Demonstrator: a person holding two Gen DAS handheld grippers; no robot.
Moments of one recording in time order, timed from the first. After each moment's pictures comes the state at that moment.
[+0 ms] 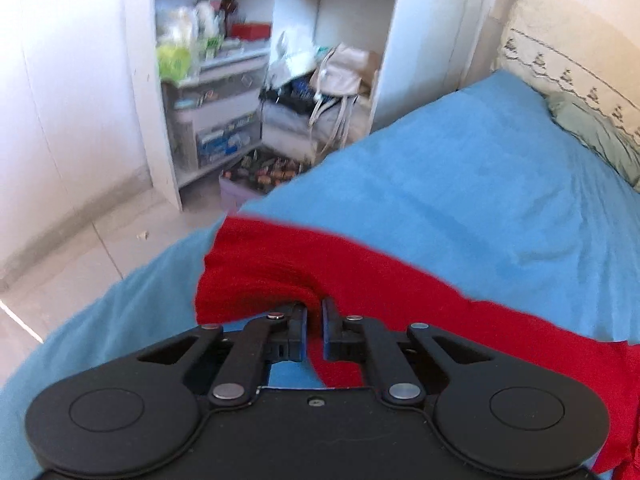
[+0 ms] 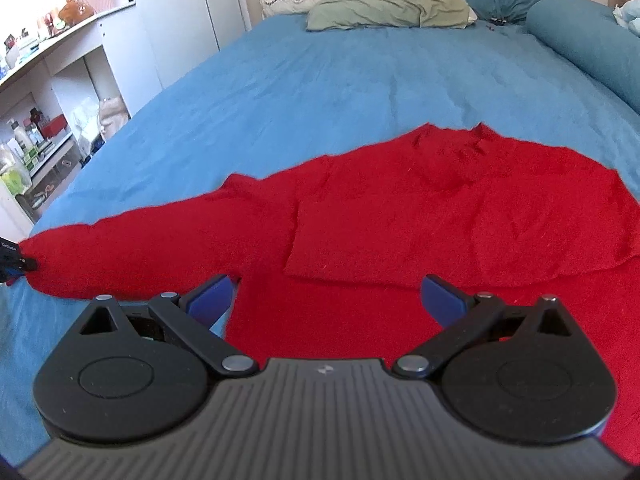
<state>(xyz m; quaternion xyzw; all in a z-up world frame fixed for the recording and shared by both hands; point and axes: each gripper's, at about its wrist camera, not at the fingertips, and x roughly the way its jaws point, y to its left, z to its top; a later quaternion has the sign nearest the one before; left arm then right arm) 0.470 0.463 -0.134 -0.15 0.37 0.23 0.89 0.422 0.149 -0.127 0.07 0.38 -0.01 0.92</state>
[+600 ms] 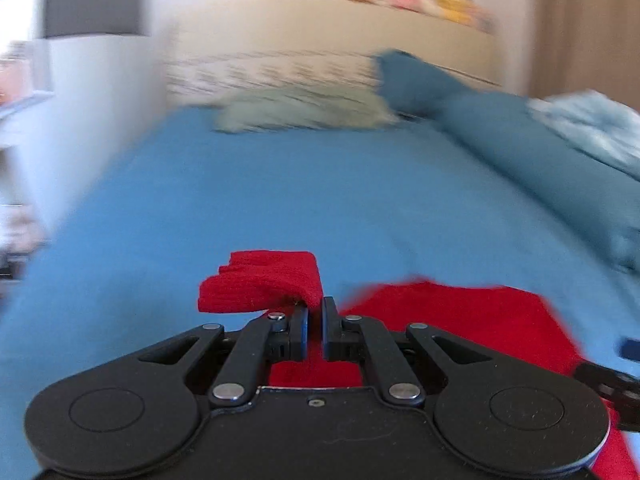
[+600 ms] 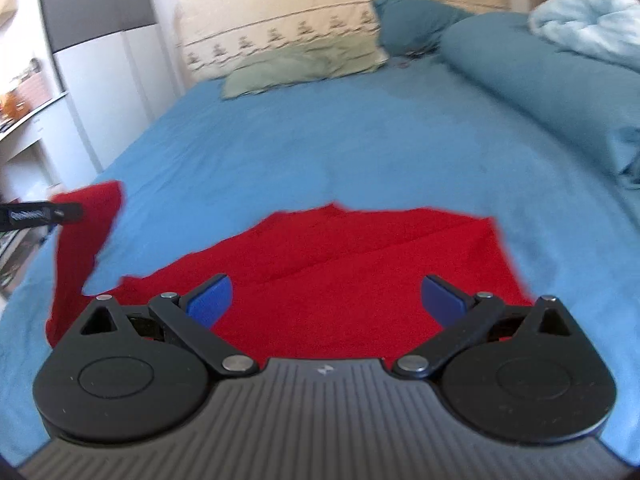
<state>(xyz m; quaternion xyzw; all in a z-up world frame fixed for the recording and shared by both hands) 0.515 0.087 -0.048 0.03 0.32 -0.17 0.93 0.402 -0.035 -0.059 0.10 0.32 -0.09 0.94</state>
